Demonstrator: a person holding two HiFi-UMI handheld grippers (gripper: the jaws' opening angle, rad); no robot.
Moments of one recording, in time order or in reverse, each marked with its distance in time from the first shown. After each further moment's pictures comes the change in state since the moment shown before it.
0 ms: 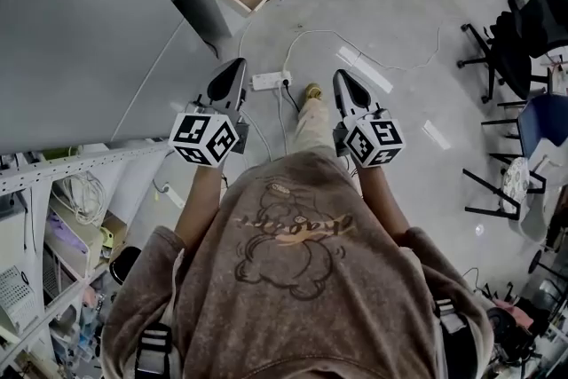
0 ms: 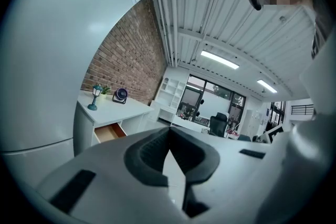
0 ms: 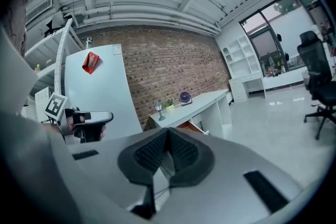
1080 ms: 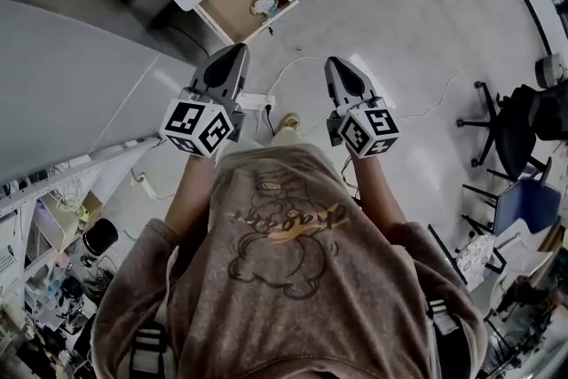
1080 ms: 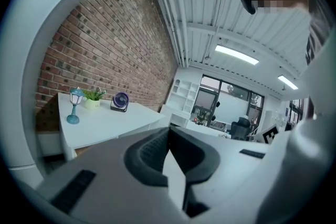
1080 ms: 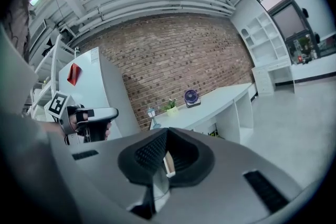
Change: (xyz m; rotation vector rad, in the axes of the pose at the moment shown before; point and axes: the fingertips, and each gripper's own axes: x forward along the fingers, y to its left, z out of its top) left arm 0.255 0.027 0.068 0.007 -0.039 0.154; right arm 0.204 -0.174 0.110 -0.008 0.099 0.263
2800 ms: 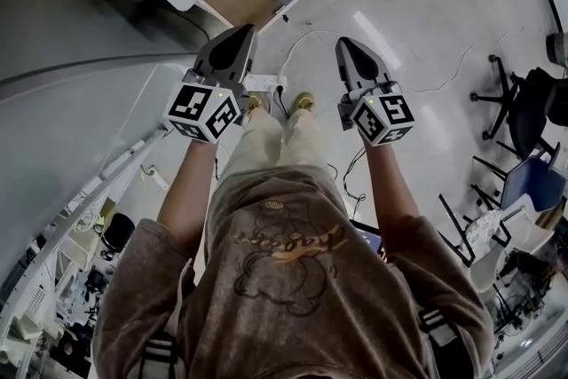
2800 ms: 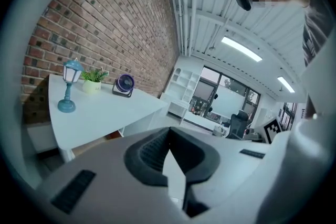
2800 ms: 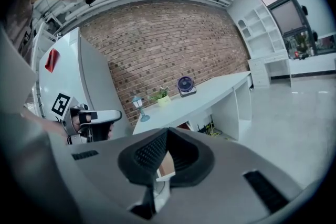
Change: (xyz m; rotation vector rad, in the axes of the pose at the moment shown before) left arm 0.082 0.125 -0.047 -0.044 0.135 -0.073; right arm 0.124 -0.031 -0.041 0.027 0.083 -0.076
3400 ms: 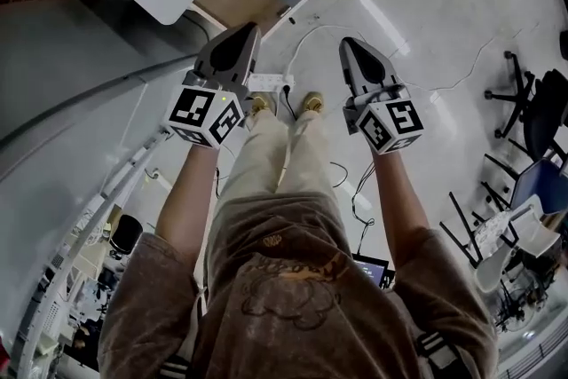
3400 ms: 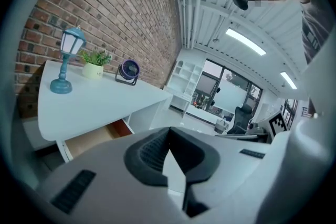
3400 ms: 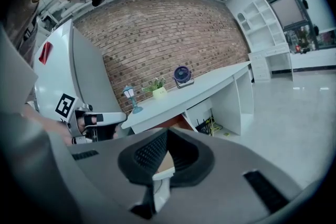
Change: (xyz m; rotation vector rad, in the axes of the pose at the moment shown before) left arm 0.052 0.058 -0.060 0.007 0.068 0.011; right arm 0.059 -0.032 -0.052 0.012 0.037 0.007
